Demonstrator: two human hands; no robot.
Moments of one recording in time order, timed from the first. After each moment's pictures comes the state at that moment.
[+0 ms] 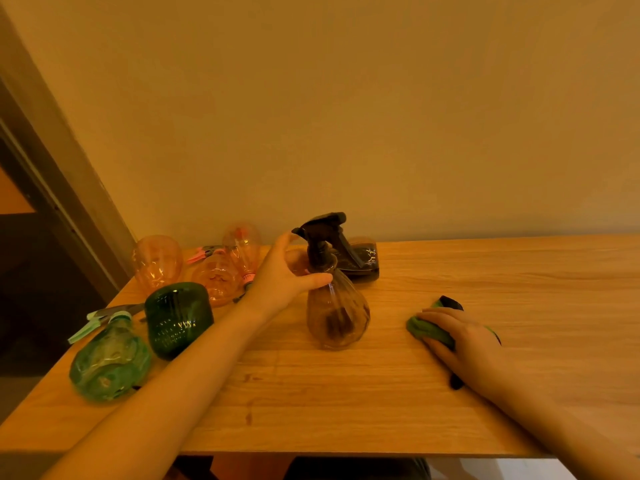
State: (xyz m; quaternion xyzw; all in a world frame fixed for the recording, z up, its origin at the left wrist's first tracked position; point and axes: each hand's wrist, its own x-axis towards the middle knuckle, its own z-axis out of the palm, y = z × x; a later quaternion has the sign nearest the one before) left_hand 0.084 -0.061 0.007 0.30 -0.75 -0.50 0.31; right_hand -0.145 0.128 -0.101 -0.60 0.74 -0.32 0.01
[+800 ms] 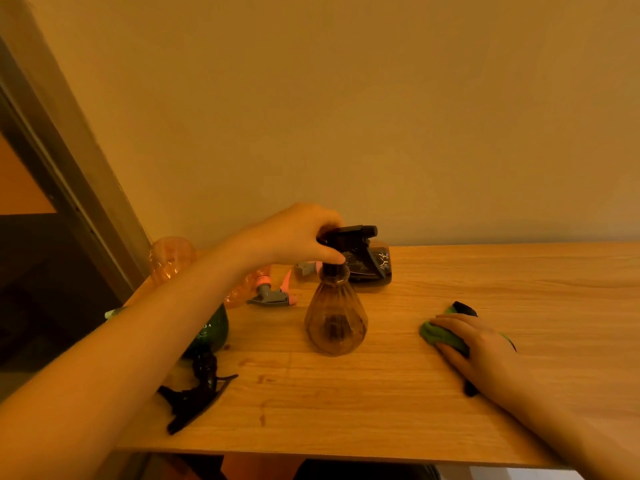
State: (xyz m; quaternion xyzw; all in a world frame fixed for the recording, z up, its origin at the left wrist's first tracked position) left_hand 0.077 -0.075 0.095 0.23 -0.96 -0.17 0.05; right_hand -0.144 0.127 -0.100 -0.60 0.74 -0.32 0.00
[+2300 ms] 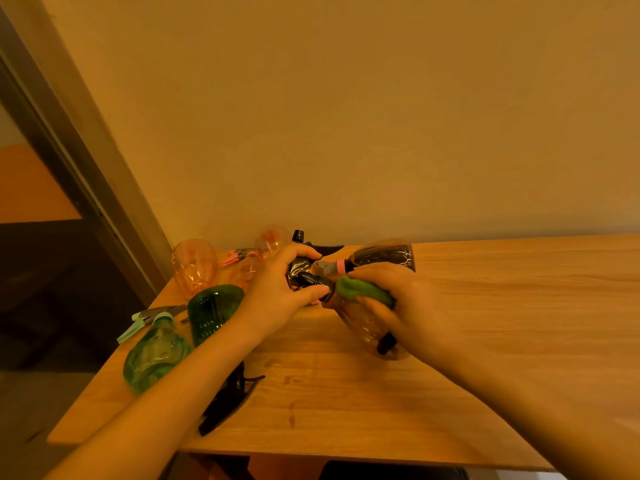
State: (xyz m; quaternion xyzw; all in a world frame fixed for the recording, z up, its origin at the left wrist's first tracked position) left_hand 0.141 -0.080 0.006 0.28 -0.82 -0.36 0.34; right_hand -0.029 0.045 -0.013 -0.65 0.63 -0.42 0.03
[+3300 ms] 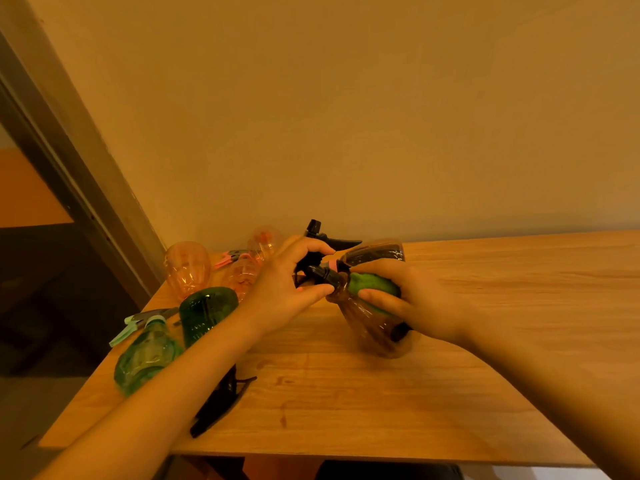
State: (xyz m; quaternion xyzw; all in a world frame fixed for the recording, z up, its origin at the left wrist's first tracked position) left_hand 0.127 -0.066 0.021 0.20 -0.87 -0.32 0.33; right_hand -0.065 0.047 0.001 -0.69 0.62 -0.35 0.15
